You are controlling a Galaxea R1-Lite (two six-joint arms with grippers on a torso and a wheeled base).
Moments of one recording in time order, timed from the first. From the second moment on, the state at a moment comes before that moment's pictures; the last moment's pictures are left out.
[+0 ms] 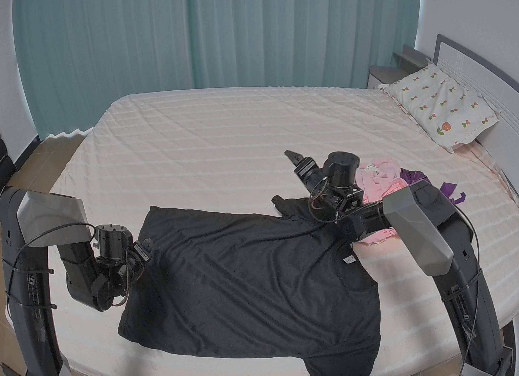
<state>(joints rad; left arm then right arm) -0.10 2.33 -0.54 -1.22 0.27 -0.74 0.42 2.71 -1.84 -0.83 -0.05 0.99</state>
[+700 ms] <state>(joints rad) -0.09 2.34 -0.54 -1.25 0.27 -0.74 0.33 2.70 -1.48 -0.88 -0.05 0.66</state>
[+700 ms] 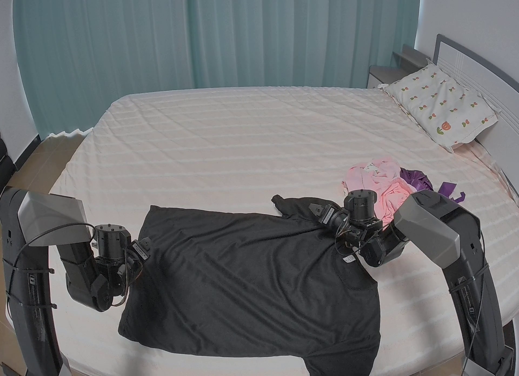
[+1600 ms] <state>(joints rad) -0.13 2.29 -0.20 -1.46 0.32 -0.75 0.32 2.29 -0.53 -1.38 -0.05 0.72</state>
